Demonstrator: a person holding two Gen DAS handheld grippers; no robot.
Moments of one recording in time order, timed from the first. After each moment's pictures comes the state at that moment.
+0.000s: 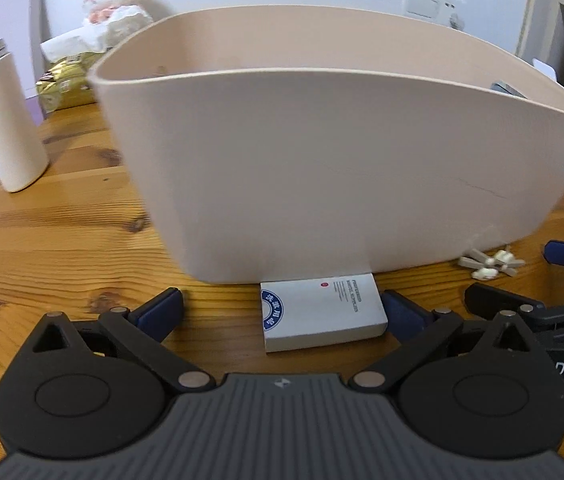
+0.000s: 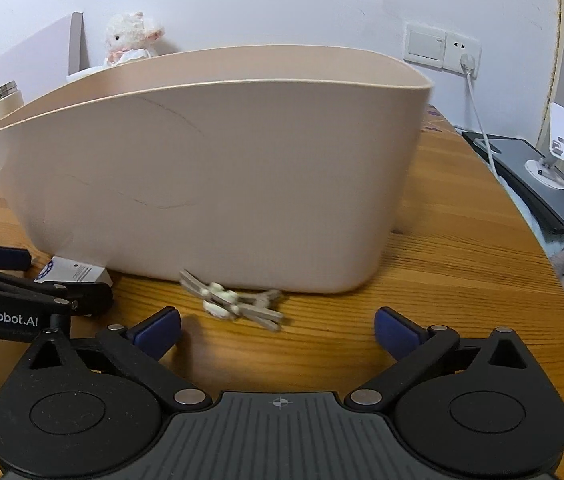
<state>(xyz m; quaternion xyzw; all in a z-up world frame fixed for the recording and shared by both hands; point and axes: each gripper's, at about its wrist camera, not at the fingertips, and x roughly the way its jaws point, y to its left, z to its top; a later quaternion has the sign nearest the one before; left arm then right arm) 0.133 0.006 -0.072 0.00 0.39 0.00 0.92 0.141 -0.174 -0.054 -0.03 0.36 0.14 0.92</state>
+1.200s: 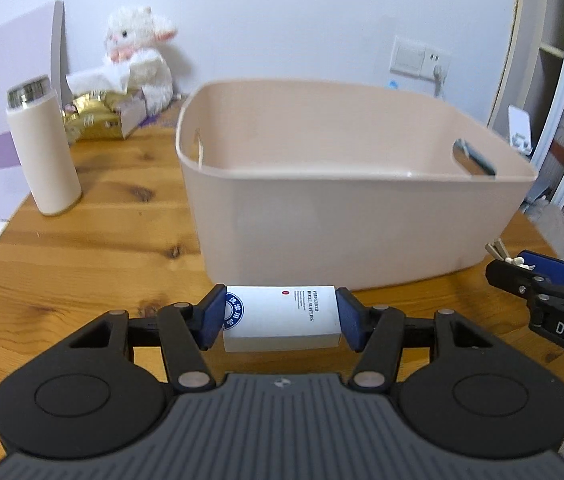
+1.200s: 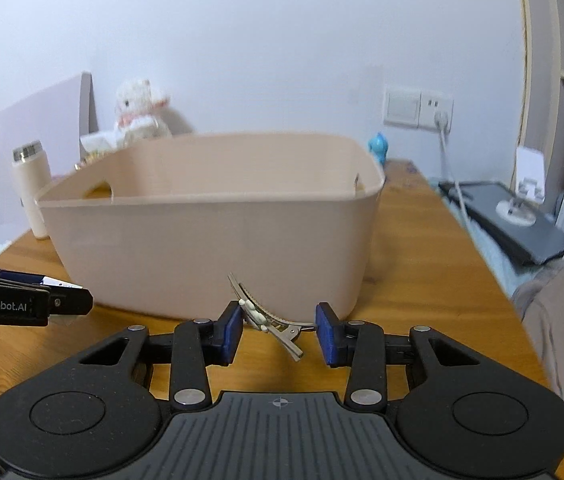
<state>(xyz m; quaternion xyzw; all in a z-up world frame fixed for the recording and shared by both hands) 0.086 0.015 -0.013 -0.02 0.34 -0.01 0.94 0.082 -0.181 0.002 -0.02 0.27 0.12 0.96</state>
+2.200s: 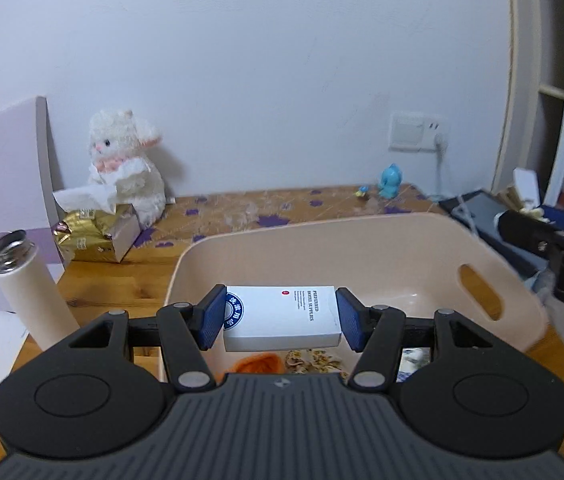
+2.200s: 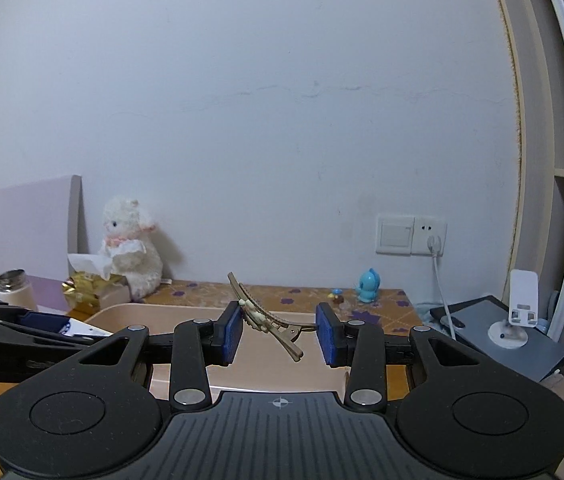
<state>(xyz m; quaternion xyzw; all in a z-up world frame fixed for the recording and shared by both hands) 0.171 -0.010 0.059 0.02 0.27 -0.01 0.96 0.149 -0.168 0.084 -0.01 0.15 0.11 0.98</state>
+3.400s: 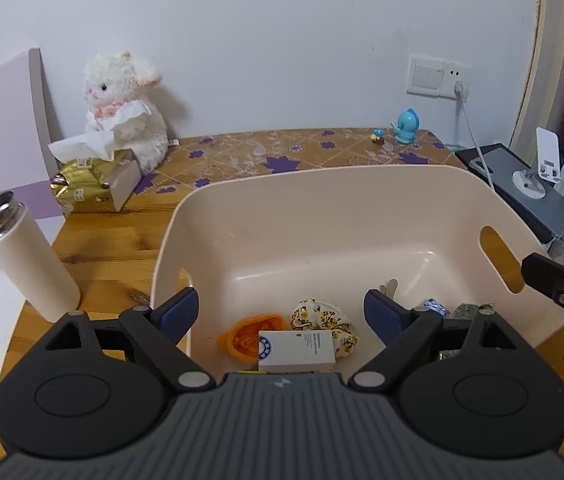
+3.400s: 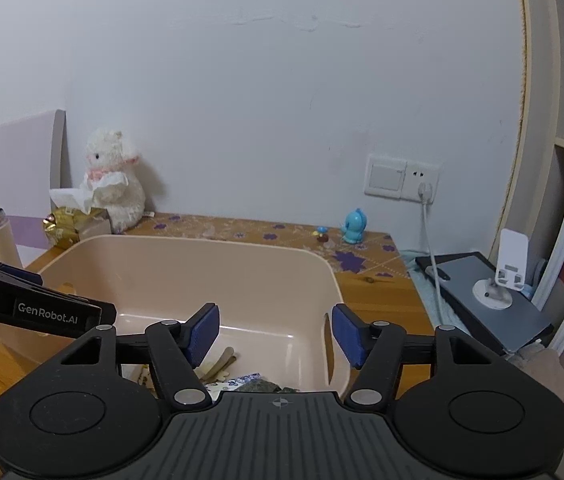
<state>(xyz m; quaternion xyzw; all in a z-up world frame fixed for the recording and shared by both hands) 0.190 -0.009 0.053 0.02 0.36 0.01 0.93 0.140 -0.173 0.068 -0.04 0.22 0.09 0.97</state>
